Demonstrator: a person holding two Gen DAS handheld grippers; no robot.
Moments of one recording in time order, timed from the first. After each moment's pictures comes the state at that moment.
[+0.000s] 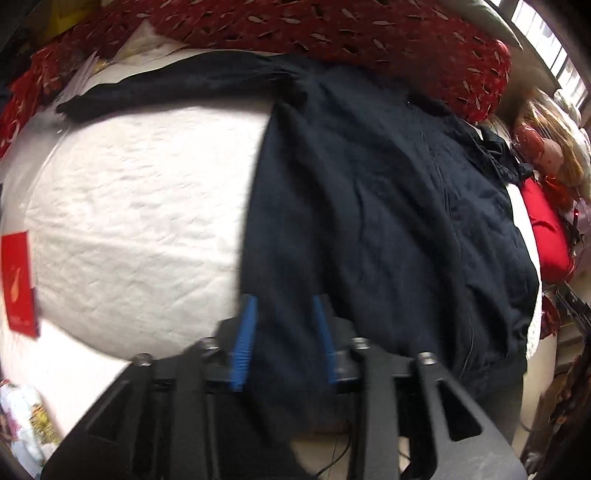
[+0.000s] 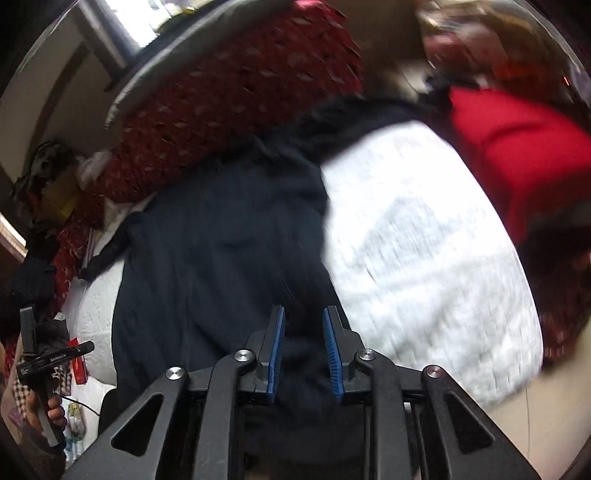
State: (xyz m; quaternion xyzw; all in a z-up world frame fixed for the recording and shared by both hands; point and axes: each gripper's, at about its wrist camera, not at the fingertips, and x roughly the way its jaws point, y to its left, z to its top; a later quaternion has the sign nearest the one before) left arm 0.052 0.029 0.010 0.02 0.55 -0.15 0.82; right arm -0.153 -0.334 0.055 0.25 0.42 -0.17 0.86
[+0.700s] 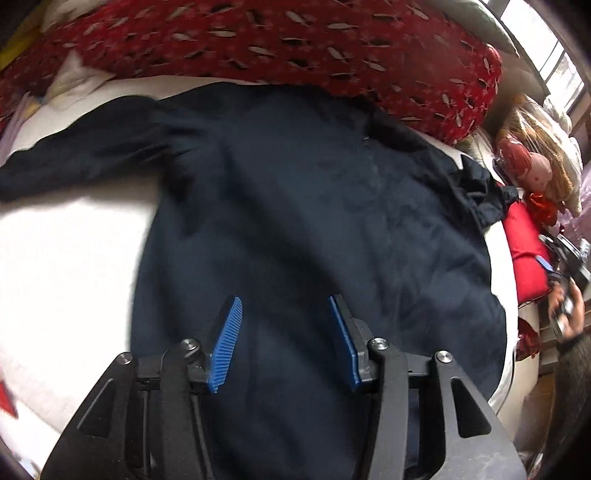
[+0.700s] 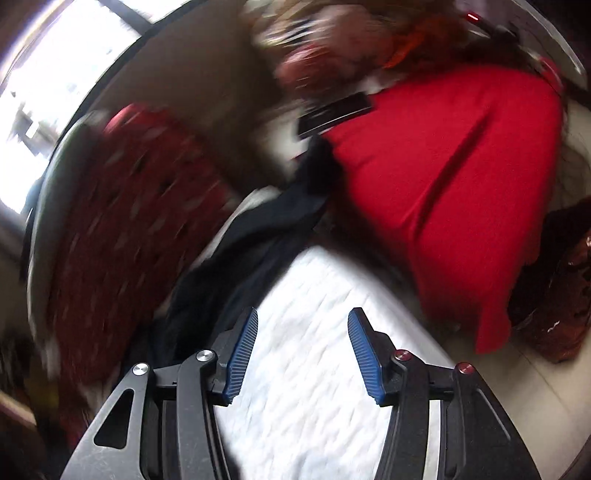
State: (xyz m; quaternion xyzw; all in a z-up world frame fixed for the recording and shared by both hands) left arm 0.166 -0.074 0.022 0.01 0.55 -0.21 0.81; right arm -0.095 -0.632 0.028 0.44 0.30 -0.36 0.77
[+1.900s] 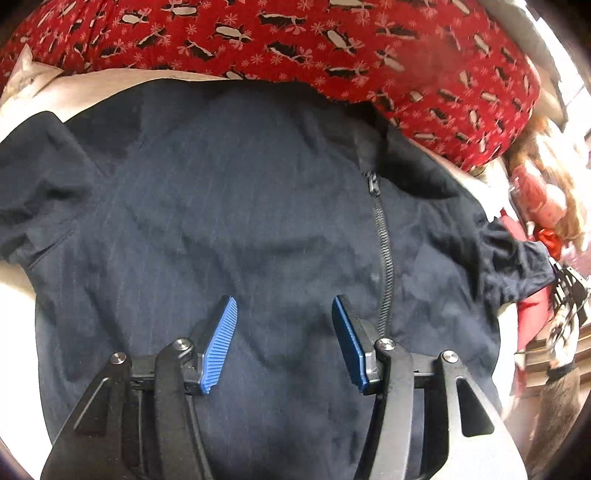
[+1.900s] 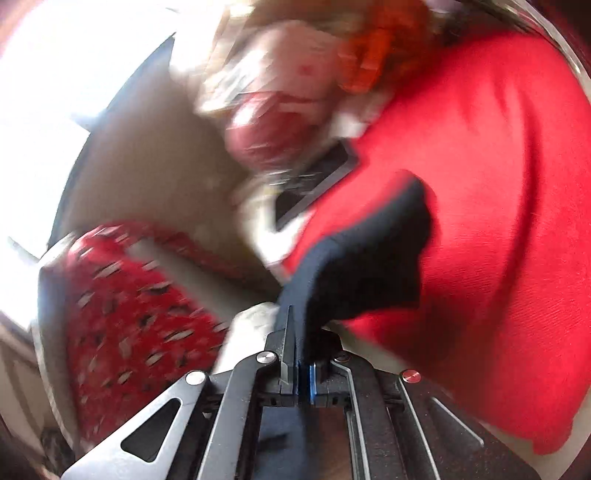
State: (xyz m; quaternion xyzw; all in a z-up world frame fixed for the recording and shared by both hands) left arm 0.252 -0.142 -0.016 -0.04 0.57 -0.22 0.79; right arm -0.055 -0.737 0.027 0.50 0.17 -0.34 0.78
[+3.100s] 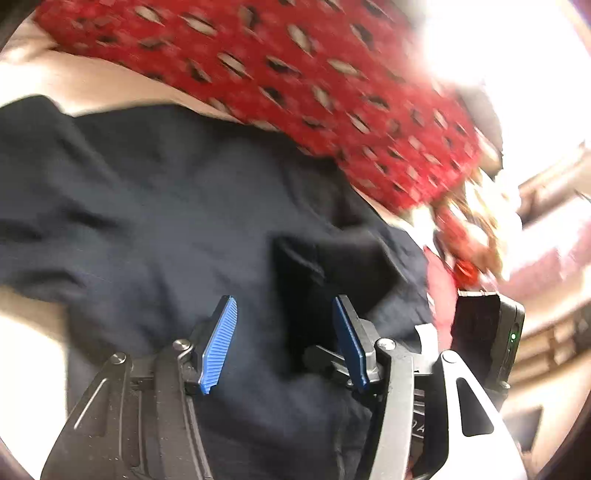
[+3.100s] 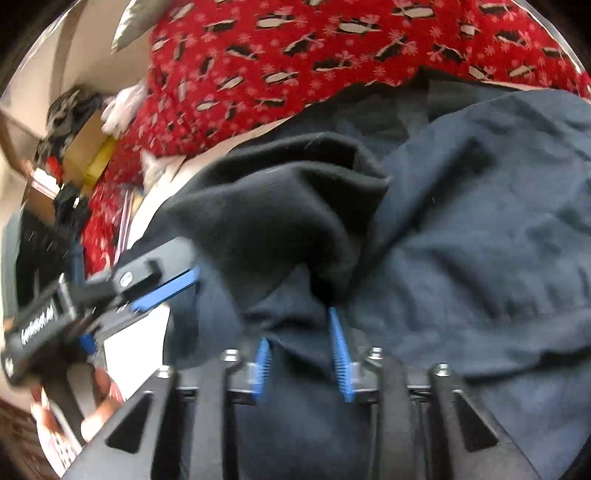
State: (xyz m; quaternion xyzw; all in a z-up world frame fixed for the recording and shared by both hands) left arm 0.279 -0.074 -0.001 -0.17 0.55 -0.36 0.74; right arm 0.206 -0.274 -0.023 0.28 0.53 0.03 0.80
